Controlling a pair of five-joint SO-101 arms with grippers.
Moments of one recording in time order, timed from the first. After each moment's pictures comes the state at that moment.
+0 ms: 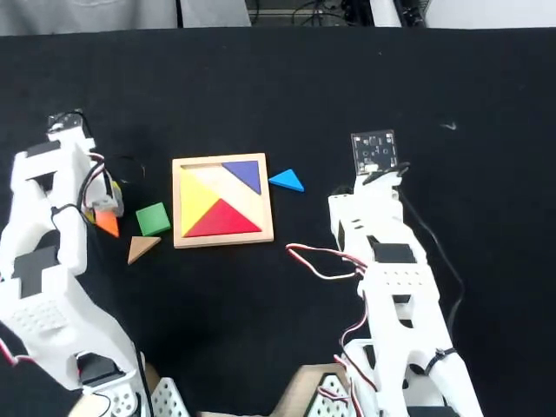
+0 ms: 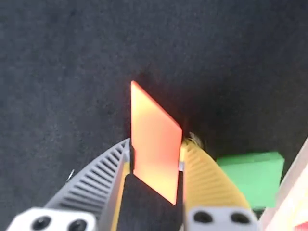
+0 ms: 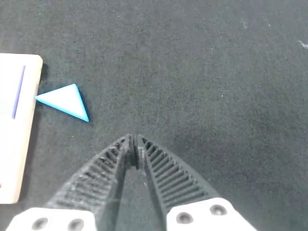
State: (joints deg) left arm -23.8 18.6 9.6 65.9 -2.6; right arm 0.0 -38.5 70.4 20.2 8.3
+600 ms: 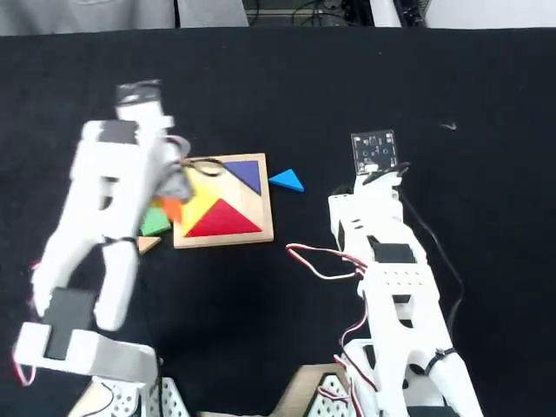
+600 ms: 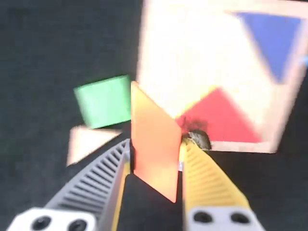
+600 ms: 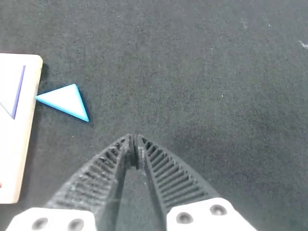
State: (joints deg) left arm 4.0 0.8 9.4 78.5 16.0; right arm 0.0 -38.5 70.4 20.2 8.3
